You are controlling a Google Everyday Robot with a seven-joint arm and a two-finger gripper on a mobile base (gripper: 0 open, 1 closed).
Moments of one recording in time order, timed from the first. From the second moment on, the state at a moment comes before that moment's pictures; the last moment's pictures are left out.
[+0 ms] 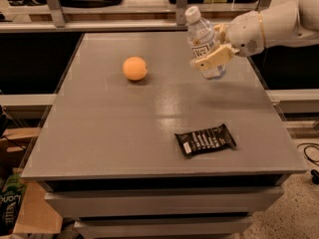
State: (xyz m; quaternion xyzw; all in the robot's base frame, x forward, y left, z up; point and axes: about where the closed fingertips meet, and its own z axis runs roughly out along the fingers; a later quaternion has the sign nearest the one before) arm 0.624 -0.109 0.940 -0.58 0.61 0.28 0.46
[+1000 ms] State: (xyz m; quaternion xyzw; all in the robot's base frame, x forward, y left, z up) arm 0.587 -0.067 0.912 -0.81 0.54 0.08 0.22
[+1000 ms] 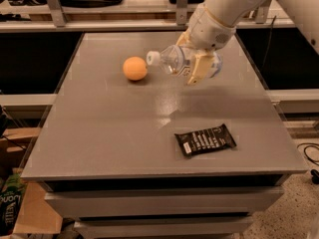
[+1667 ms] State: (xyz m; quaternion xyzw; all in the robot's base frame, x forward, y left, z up) arm 0.576 -0.061 0.877 -0.86 0.50 -0.03 0.09
